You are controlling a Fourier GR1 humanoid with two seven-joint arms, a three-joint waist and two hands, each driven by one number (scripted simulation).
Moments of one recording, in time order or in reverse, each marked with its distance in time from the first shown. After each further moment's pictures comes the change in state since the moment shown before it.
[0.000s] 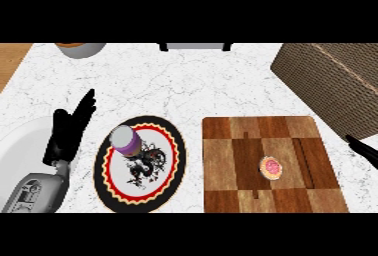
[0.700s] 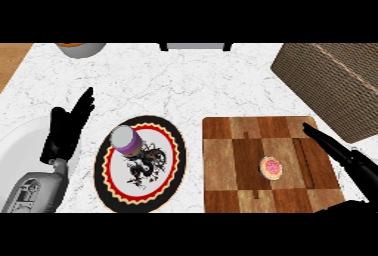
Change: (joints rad) left arm -0.005 -0.042 0.071 -0.013 -0.062 -0.066 0.017; right arm -0.148 0.142 0.126 0.213 0.221 -0.076 -0.053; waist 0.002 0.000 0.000
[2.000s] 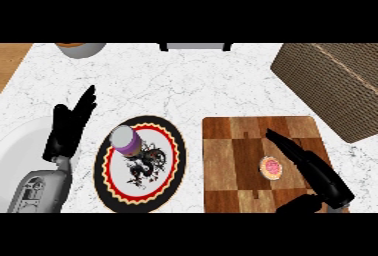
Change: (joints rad) left arm -0.015 -0.074 0.077 -0.011 -0.084 -0.061 0.016; right arm -0.036 0.130 0.136 0.178 0.183 -0.122 -0.028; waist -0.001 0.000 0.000
